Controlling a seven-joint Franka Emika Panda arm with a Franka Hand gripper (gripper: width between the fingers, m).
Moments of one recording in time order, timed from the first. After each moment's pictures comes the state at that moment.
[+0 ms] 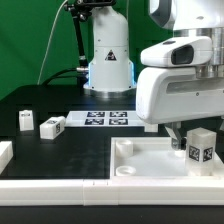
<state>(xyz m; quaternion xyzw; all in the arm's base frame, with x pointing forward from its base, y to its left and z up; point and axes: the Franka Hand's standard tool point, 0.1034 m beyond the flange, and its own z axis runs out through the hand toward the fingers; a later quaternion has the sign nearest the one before) 0.635 0.122 0.071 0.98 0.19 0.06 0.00</state>
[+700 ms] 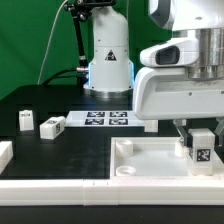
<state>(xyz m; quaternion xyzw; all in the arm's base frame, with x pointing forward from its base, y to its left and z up) 0.636 0.121 0.071 1.00 -0.04 0.06 -0.01</state>
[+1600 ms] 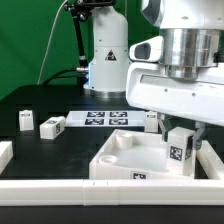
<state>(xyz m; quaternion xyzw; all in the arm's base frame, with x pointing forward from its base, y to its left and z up) 0.631 0.091 0.071 0.93 -0.38 0.06 0.01</state>
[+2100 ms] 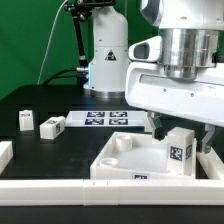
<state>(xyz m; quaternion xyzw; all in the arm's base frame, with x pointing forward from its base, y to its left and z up) 0.631 0.092 0.071 0.93 -0.38 0.06 0.01</state>
